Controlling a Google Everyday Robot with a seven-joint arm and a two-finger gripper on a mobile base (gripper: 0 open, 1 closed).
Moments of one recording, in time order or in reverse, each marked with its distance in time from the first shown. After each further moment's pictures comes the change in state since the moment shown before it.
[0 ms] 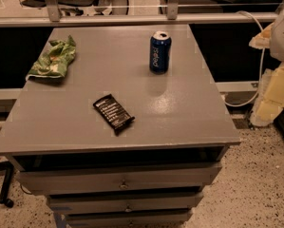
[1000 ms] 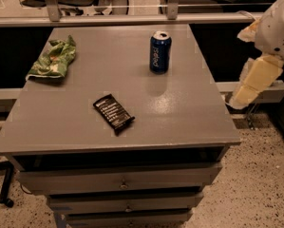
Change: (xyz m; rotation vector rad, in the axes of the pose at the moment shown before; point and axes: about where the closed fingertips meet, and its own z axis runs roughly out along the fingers) arm -0.018 -0.037 0.022 0.035 -0.130 0.049
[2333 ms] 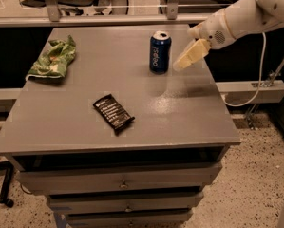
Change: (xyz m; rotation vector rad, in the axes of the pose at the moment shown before) arm -0.091 -0.133 0.142 -0.130 -0.498 0.138
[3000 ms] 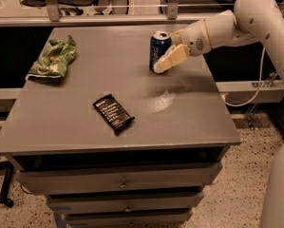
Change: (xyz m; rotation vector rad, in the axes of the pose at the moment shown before) arm -0.033 0.026 0.056 -0.205 -0.218 0.022
